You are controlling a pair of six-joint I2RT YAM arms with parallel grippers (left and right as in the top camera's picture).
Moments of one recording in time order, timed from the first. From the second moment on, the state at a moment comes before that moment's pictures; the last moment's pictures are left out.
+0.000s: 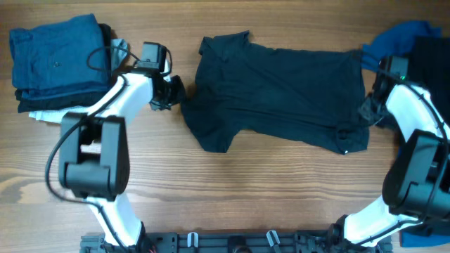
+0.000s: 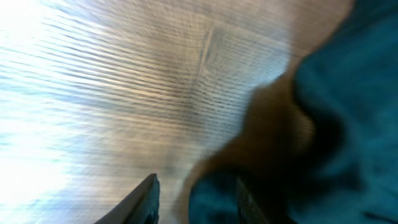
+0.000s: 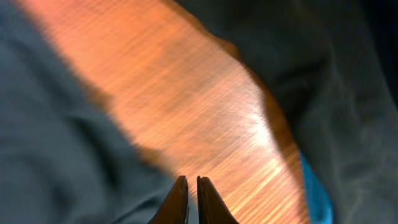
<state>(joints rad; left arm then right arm) -0.14 1.97 1.29 -0.59 0.20 -0.47 -0.27 1.81 1.20 -0.79 0.31 0.34</state>
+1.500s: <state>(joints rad) -0.22 1.96 1.20 -0.46 0.21 -0.43 0.50 1.98 1.18 -0.48 -0.62 0.61</state>
